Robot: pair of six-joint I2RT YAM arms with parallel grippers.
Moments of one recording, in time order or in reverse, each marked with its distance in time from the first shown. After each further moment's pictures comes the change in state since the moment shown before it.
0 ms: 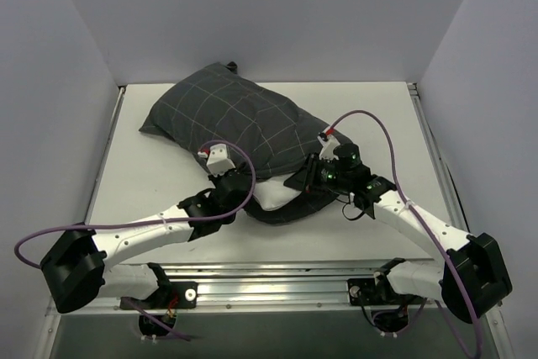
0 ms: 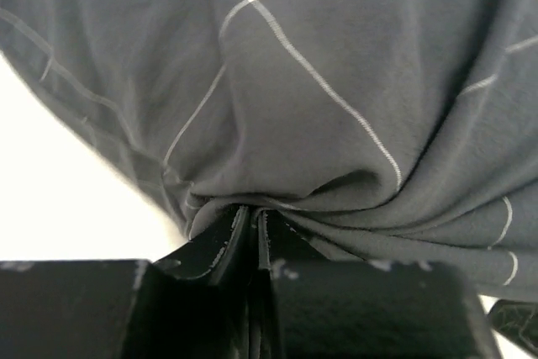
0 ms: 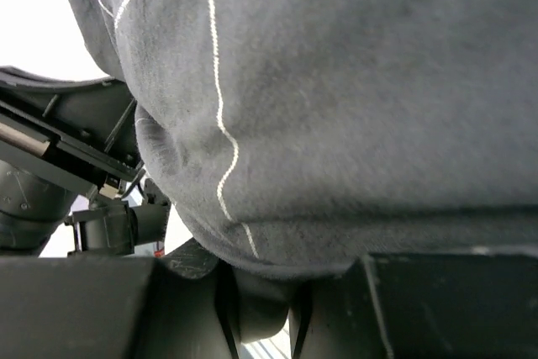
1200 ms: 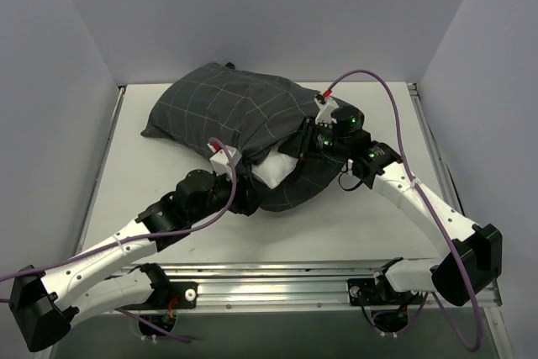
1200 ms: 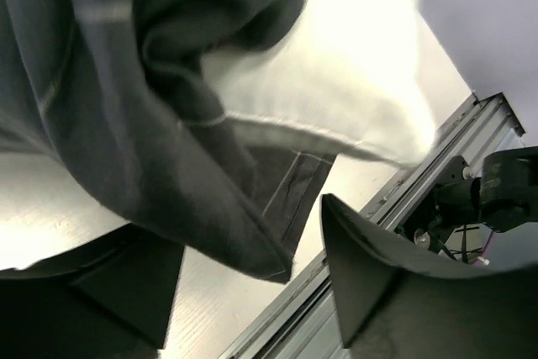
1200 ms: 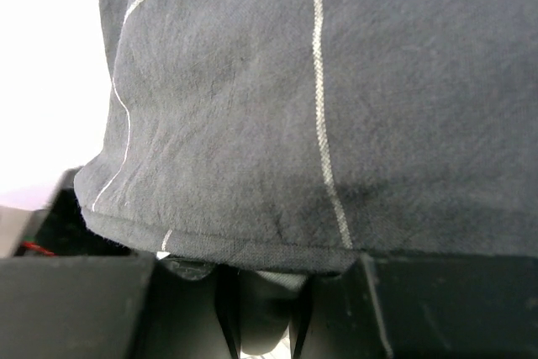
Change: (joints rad) left arm 0.091 -0.331 -0.031 -0.041 0.802 0.387; right arm -0.004 0.109 0.402 -0.210 0.059 -0.067
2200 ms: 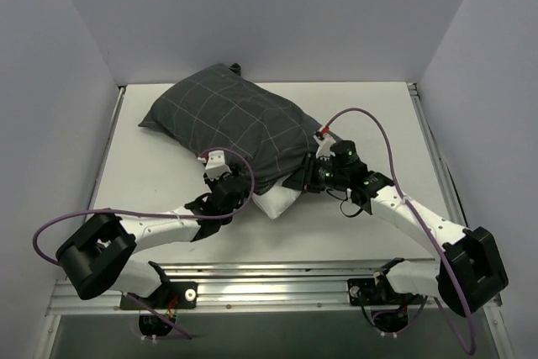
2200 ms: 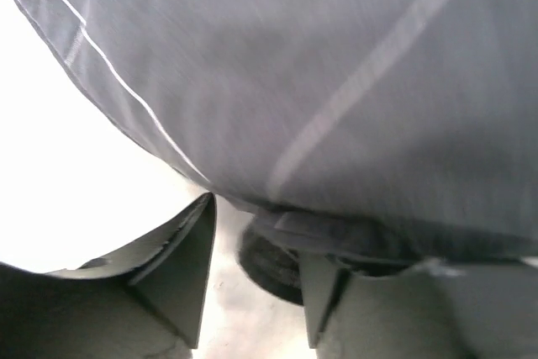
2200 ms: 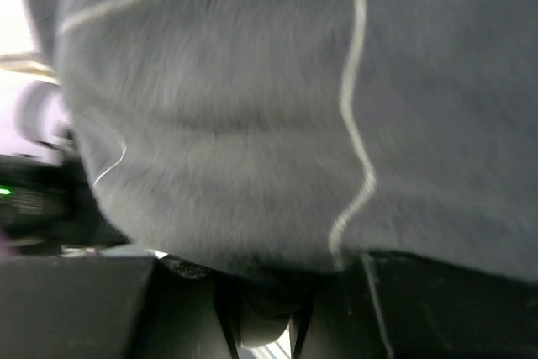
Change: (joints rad) left arm 0.011 0.454 -0.141 0.389 -0.769 -0.217; right arm 0.006 -0.072 -0.346 0.180 -0.088 0.031
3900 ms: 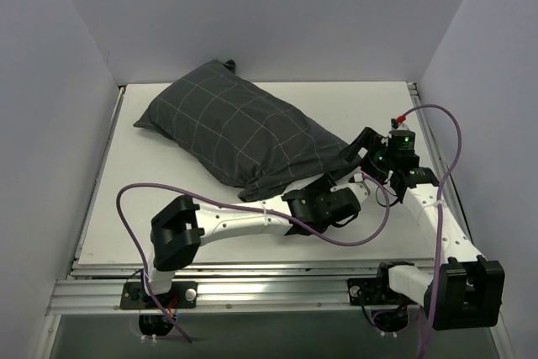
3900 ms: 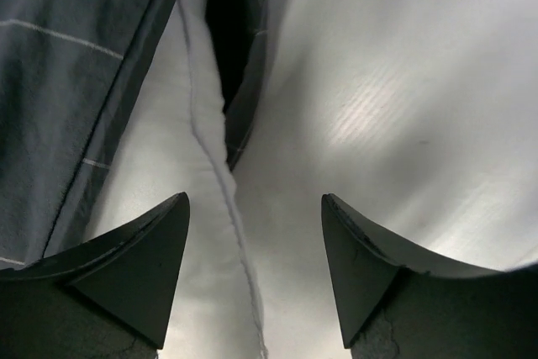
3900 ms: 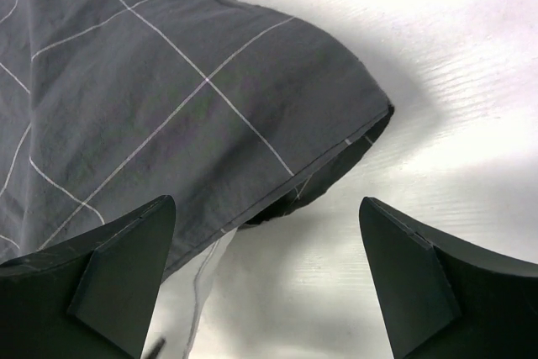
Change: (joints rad) left arm -0.466 0.534 1.042 -0.845 0.191 0.690; right arm -0.484 -0.110 0.024 -0.252 0.257 -0.077
